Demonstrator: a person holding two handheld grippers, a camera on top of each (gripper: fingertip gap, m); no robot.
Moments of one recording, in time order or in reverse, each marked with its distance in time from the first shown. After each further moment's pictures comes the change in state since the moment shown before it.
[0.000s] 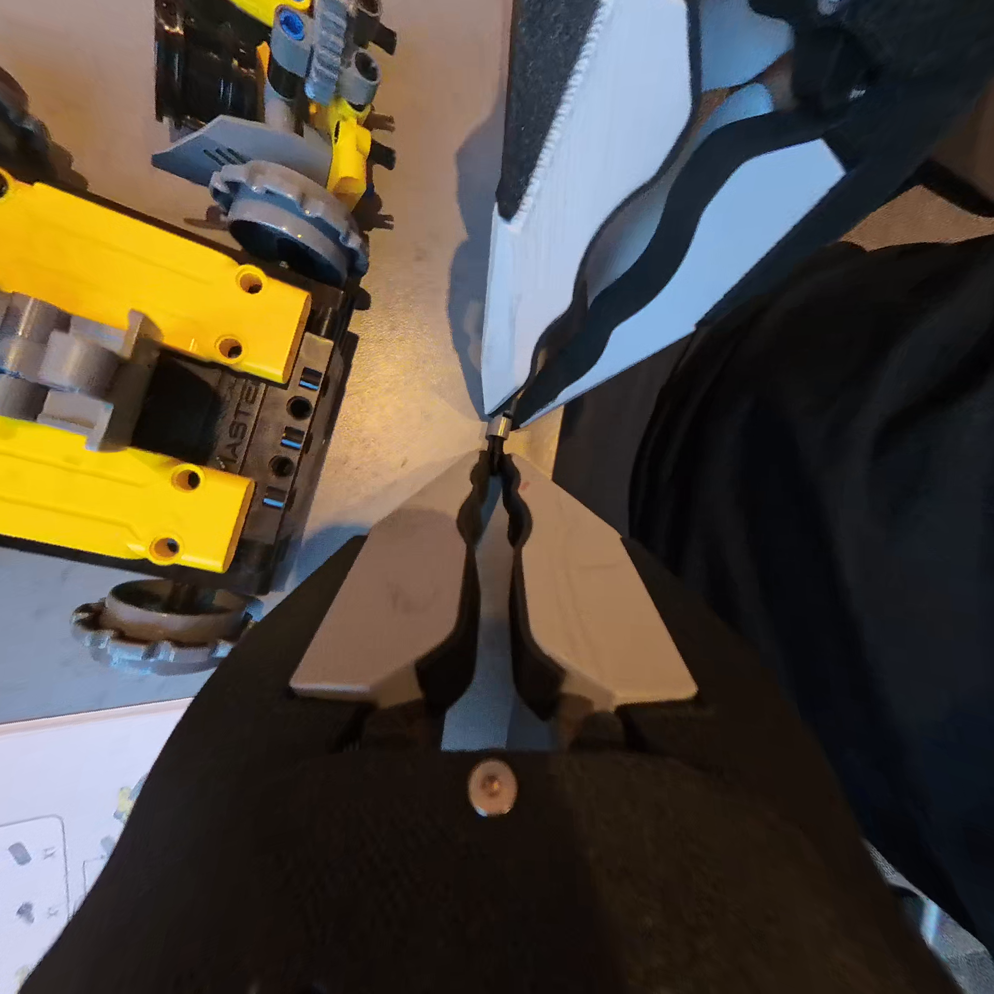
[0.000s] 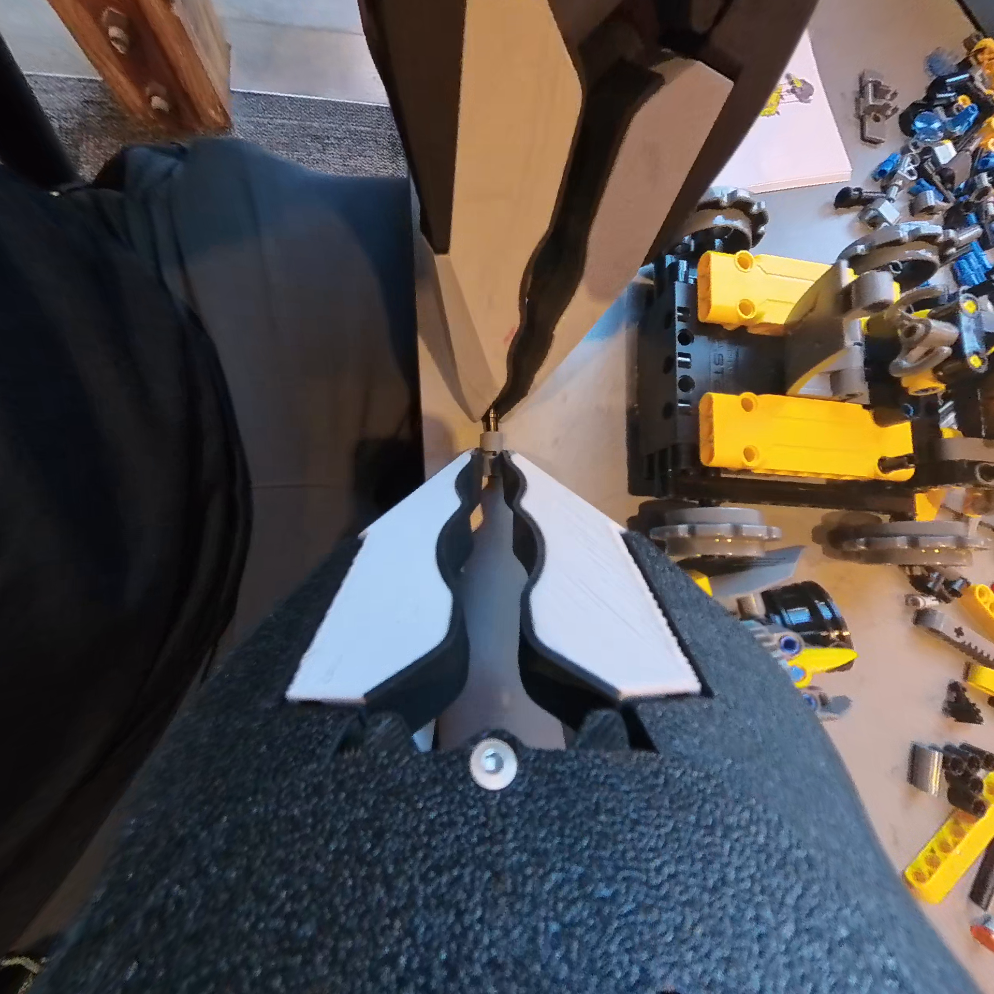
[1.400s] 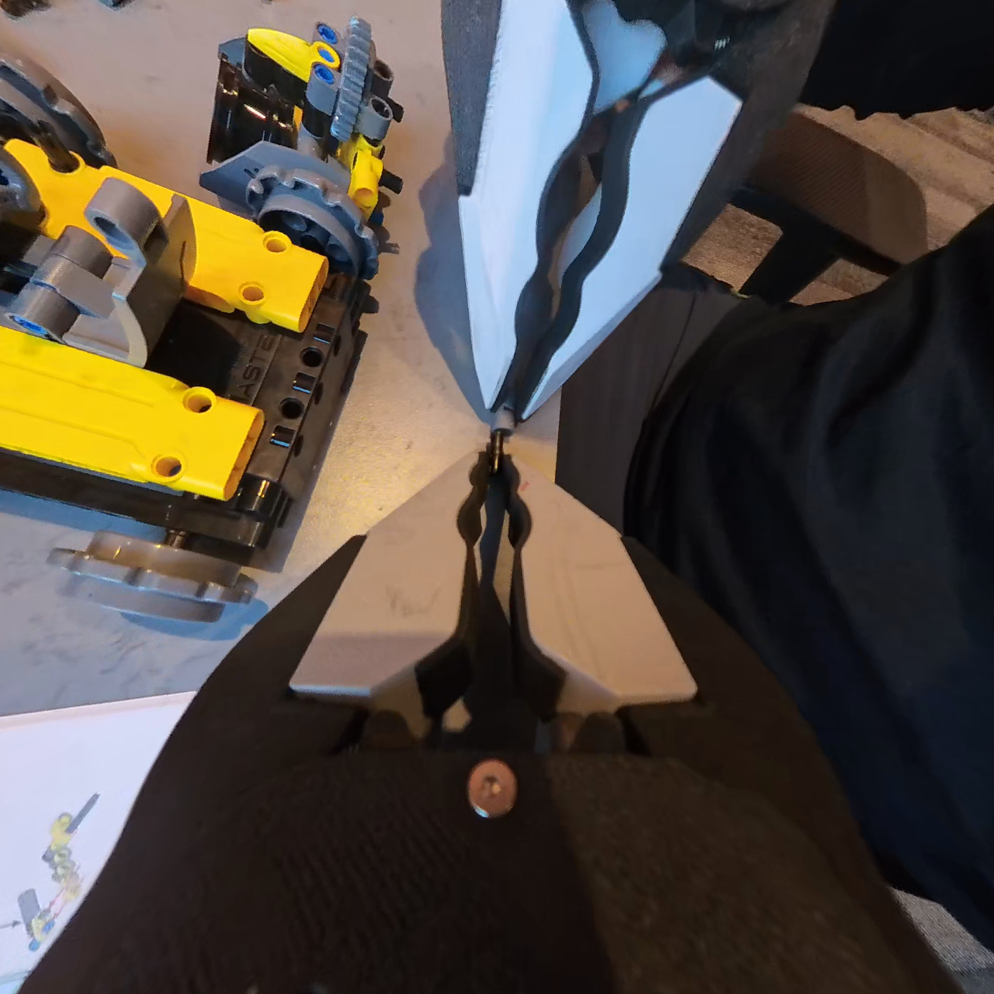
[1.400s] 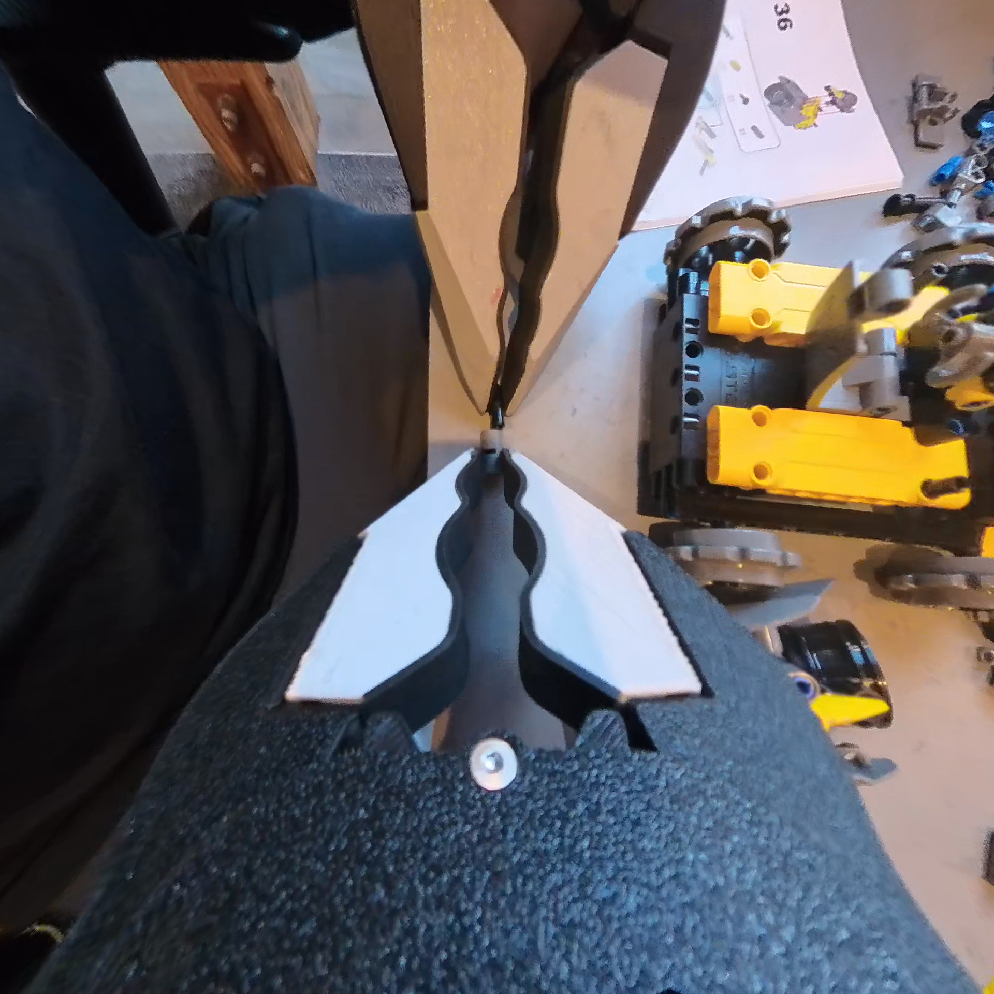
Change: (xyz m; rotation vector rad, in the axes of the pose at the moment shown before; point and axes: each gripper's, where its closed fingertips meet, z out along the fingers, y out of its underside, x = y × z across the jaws) left arm -0.002 0.004 -0.005 0.262 0.042 0.045; right arm -0.002 -0.004 0.002 0.065 -0.127 0.040
